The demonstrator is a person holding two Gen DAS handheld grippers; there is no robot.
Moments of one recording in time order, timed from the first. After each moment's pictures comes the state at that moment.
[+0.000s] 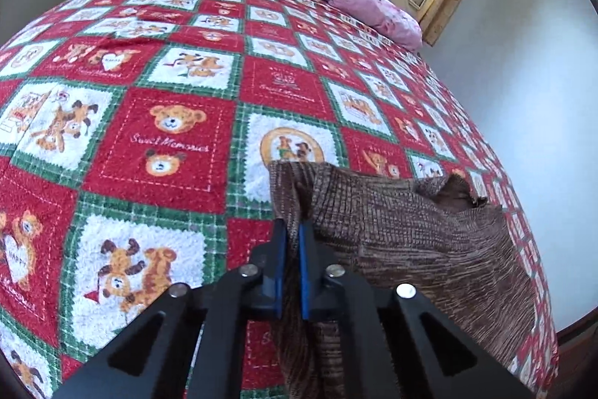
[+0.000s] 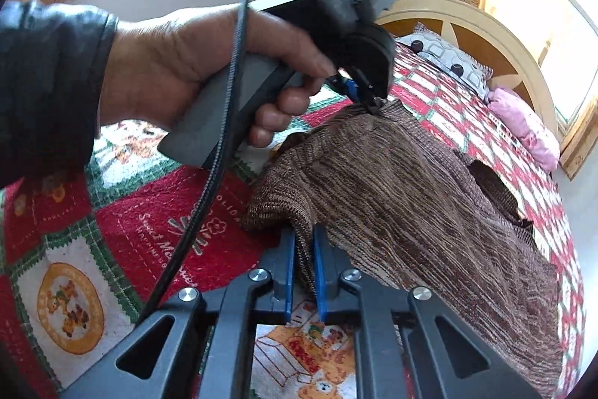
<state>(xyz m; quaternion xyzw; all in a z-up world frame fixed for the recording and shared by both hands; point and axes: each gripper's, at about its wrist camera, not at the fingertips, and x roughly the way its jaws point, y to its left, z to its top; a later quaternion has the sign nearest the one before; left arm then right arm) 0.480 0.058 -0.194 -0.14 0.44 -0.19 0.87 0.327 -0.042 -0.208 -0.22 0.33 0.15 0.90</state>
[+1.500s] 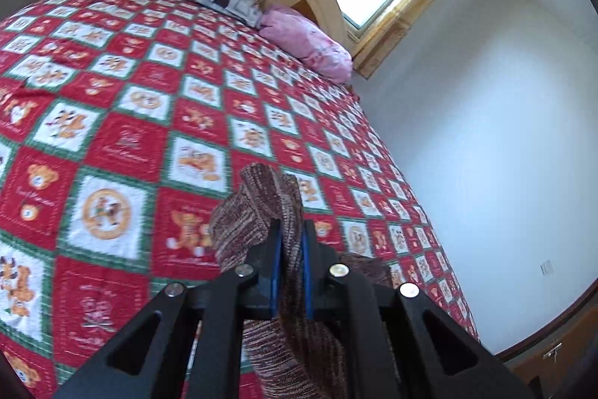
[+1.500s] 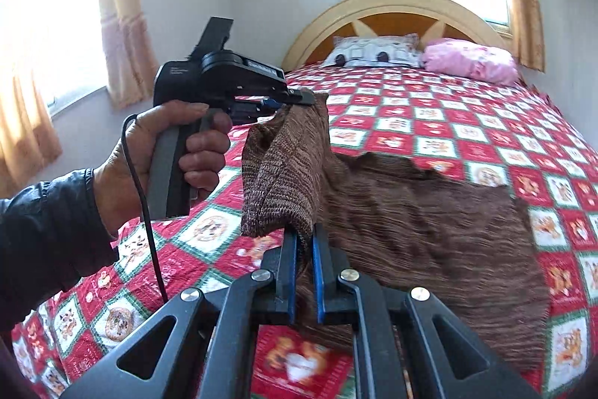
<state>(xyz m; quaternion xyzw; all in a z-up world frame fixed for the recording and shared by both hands) 0.471 -0.040 -0.099 -0.22 0.38 -0.29 0.85 0.271 -0.220 -0.125 0.04 0.26 0.12 0.96</state>
